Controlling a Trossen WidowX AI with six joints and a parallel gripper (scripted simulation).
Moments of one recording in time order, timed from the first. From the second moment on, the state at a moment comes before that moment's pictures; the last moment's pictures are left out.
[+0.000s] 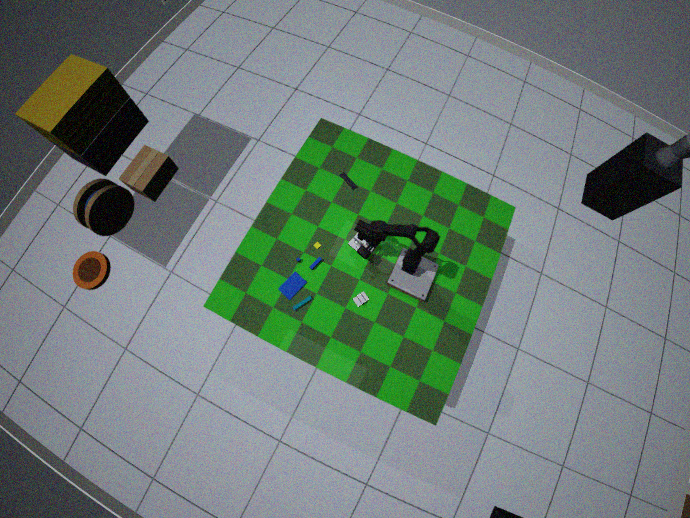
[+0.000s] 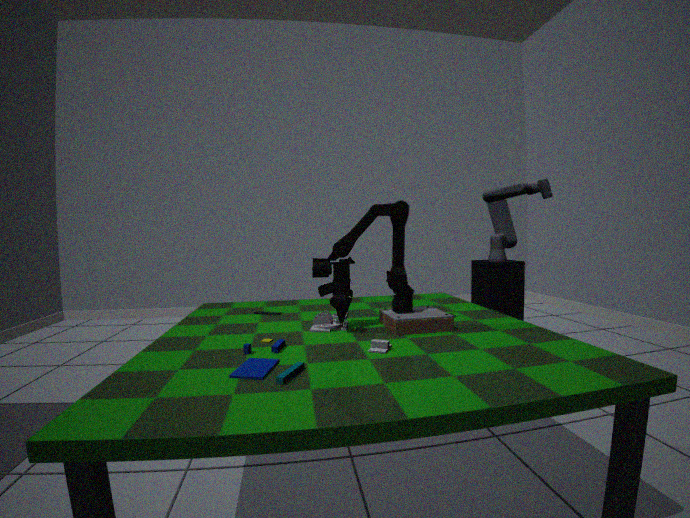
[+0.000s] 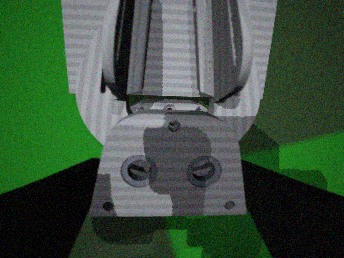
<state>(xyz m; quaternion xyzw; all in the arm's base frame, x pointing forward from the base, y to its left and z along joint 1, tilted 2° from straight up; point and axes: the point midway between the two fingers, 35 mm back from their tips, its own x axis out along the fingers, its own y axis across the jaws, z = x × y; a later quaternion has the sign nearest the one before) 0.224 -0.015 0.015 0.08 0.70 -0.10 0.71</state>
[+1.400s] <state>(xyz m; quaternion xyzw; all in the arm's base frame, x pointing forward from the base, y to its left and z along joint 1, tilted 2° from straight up) 0.222 -0.016 0.003 0.08 0.70 -0.10 0.71</state>
